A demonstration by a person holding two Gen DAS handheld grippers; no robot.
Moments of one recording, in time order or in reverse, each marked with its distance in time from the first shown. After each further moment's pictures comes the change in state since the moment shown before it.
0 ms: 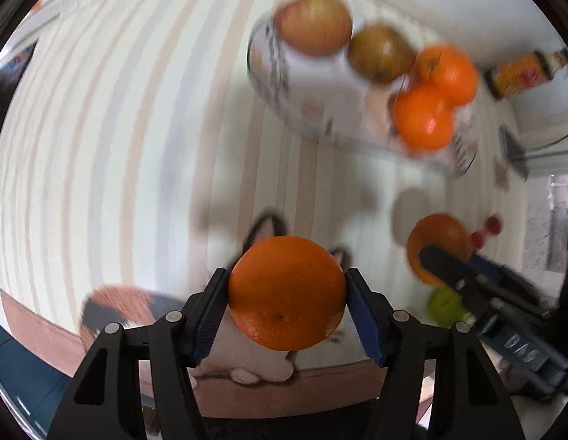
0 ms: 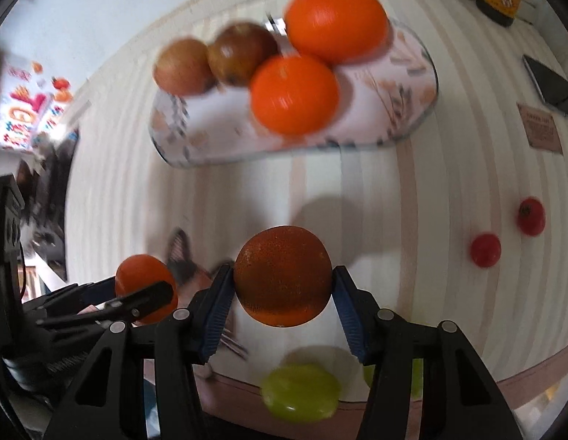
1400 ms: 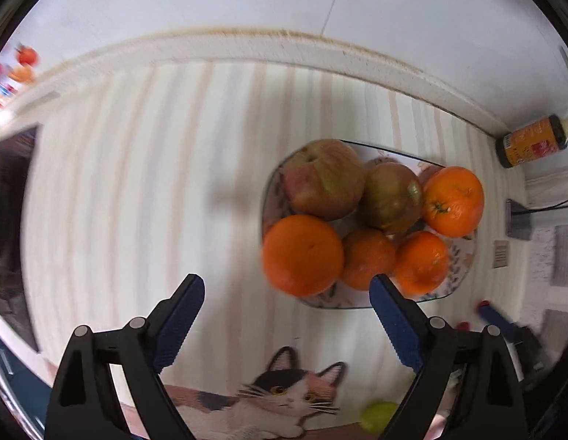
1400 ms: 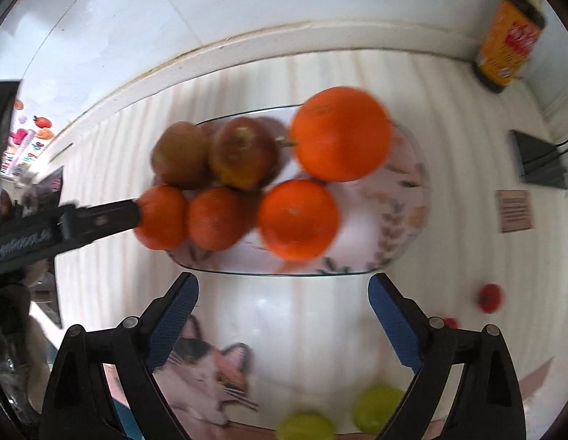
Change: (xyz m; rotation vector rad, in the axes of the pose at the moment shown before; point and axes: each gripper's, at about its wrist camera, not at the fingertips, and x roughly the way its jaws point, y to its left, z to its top) left arm -0.029 -0.026 0.096 0.025 -0.112 0.113; right arm -0.034 0.022 0.078 0.007 -0.079 -0.149
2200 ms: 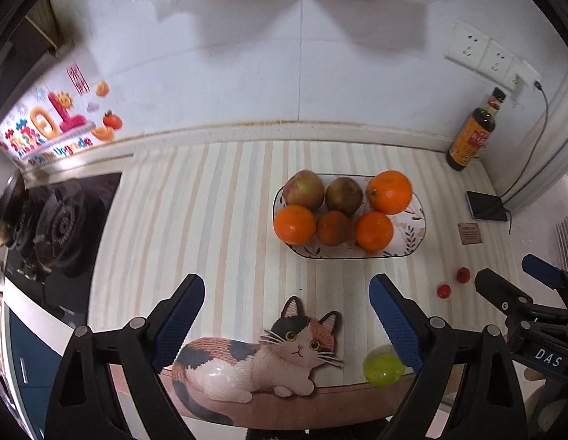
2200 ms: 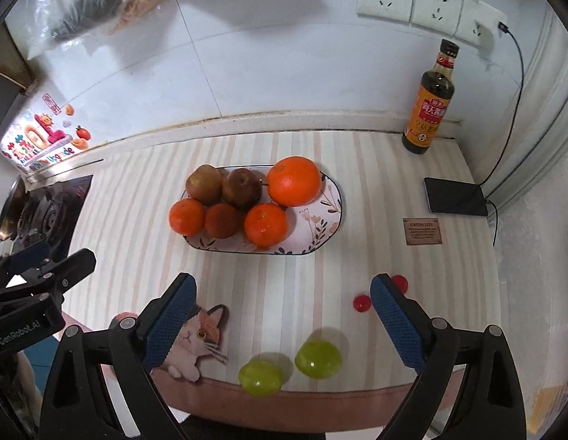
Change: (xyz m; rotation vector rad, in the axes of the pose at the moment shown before) left arm -0.149 -0.029 -0.130 0.087 -0.351 0.090; right arm -0.161 -0.021 -0.083 -0.088 -0.271 -0.052
